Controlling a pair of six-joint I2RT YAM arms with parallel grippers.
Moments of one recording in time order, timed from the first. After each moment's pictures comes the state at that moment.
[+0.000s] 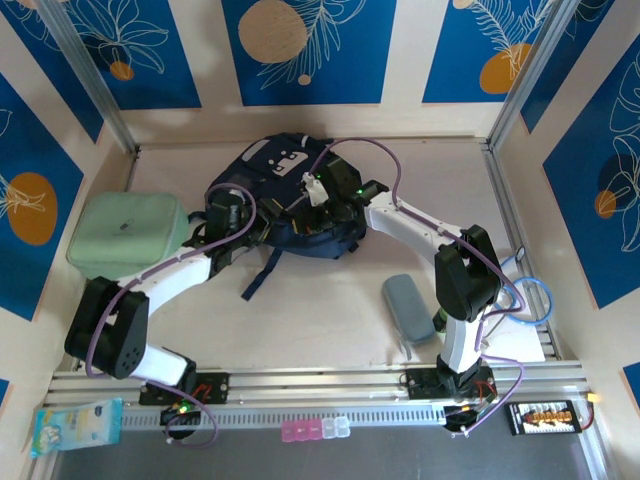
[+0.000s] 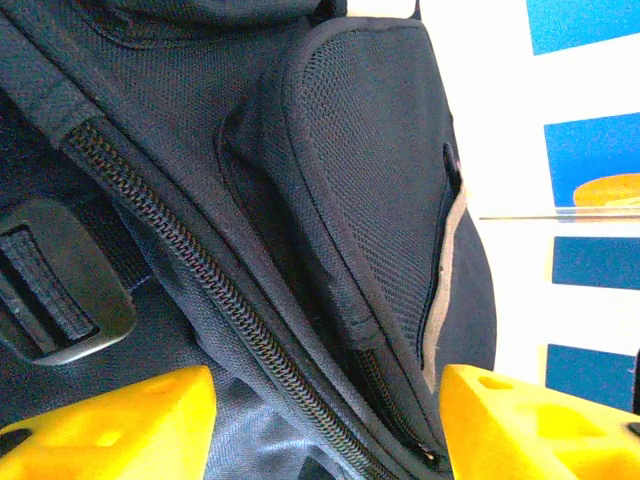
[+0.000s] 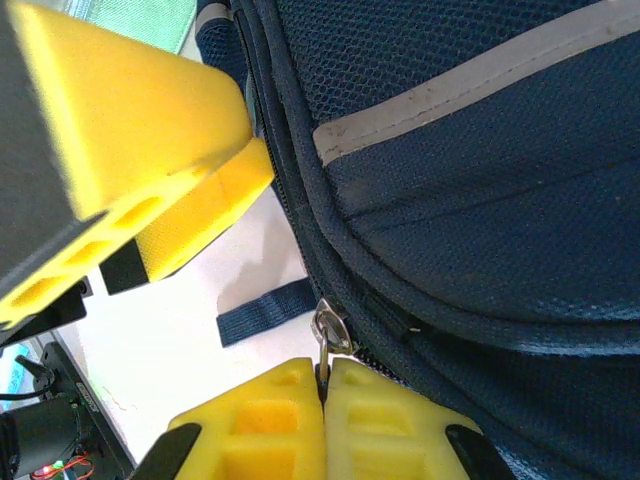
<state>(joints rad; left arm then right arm) -0.42 1.44 0.79 0.15 0.18 -1.21 0.65 1.84 1.50 -0.59 -0.44 0.37</state>
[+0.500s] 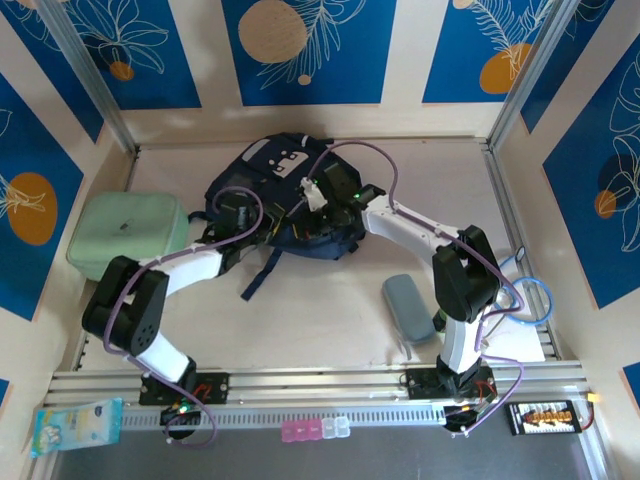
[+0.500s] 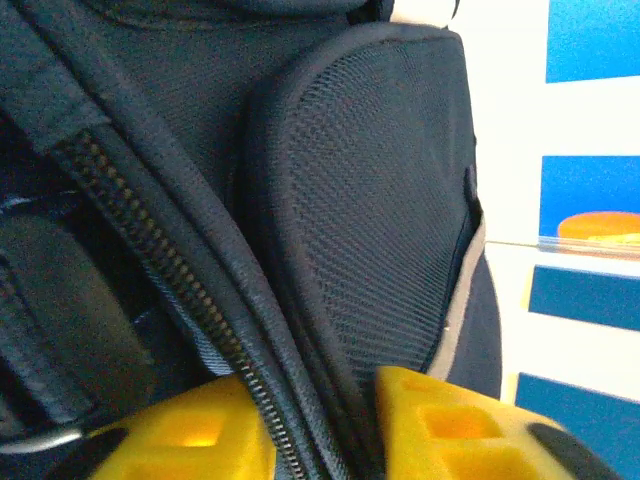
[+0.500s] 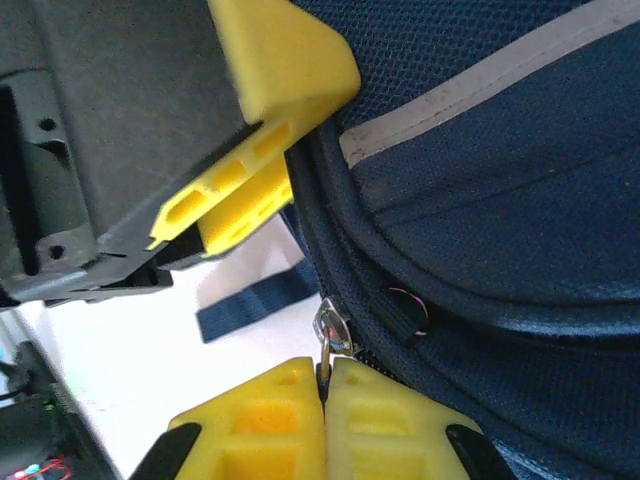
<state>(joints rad) -0.43 1.59 0.79 0.31 0.18 -1.34 0.68 1.84 1.47 -0.58 -0.38 0.36</state>
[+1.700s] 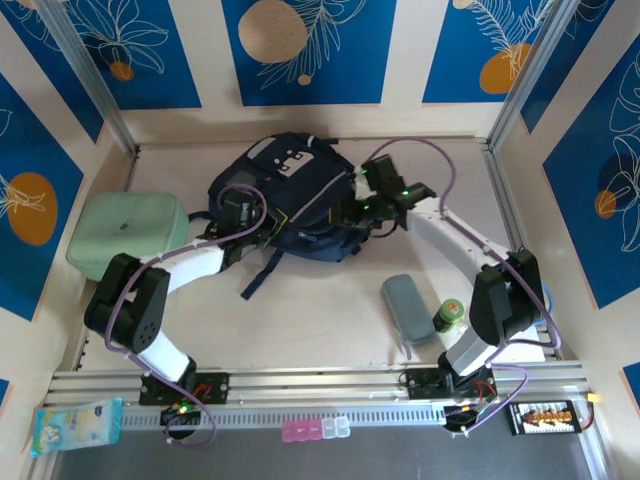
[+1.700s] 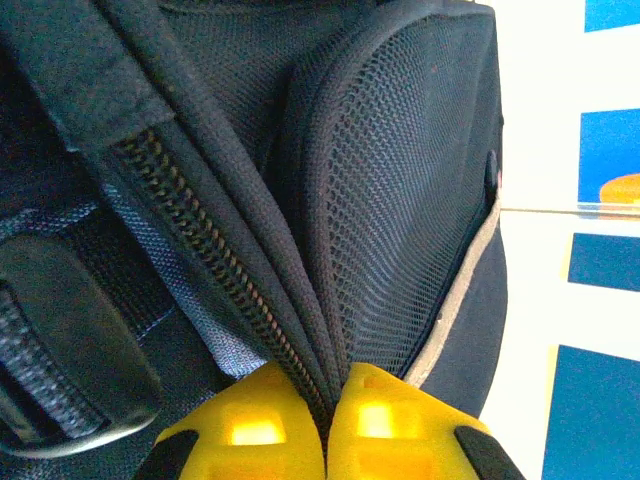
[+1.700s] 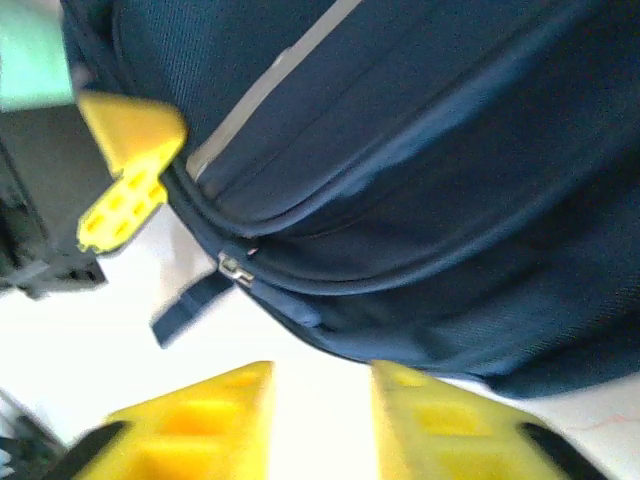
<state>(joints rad) -0.42 1.60 0.83 0.22 0.21 -1.25 0.46 1.60 1.31 -0.62 -0.36 0.54</state>
